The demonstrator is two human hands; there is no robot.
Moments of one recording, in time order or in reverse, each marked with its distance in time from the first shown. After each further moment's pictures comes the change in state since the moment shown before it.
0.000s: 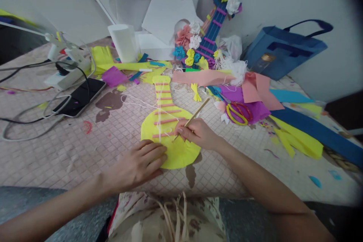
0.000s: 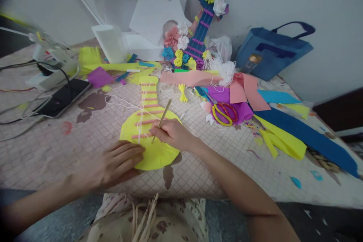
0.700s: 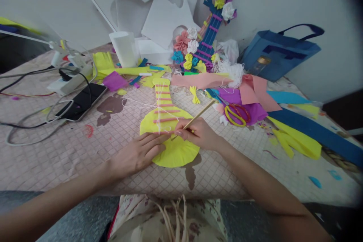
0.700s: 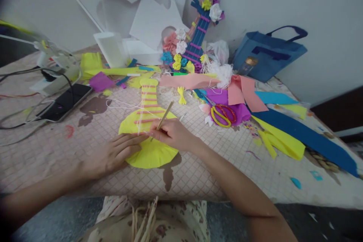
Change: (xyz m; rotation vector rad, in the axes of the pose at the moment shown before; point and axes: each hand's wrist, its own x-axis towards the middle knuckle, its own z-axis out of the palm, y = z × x) left_hand 0.005 -0.028 0.001 0.055 -0.011 0.018; right_hand 0.002 -0.002 -0.006 -0.052 0.060 -0.084
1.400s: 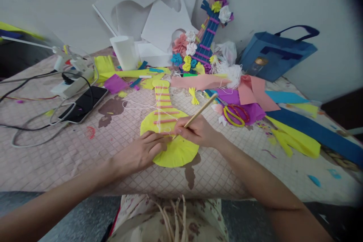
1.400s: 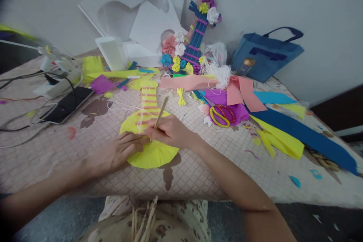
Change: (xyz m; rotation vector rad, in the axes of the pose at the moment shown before) left_hand 0.011 -0.001 -0.001 -0.073 -0.002 -0.012; right_hand 0.010 -0.013 -0.010 -0.004 0.012 -0.110
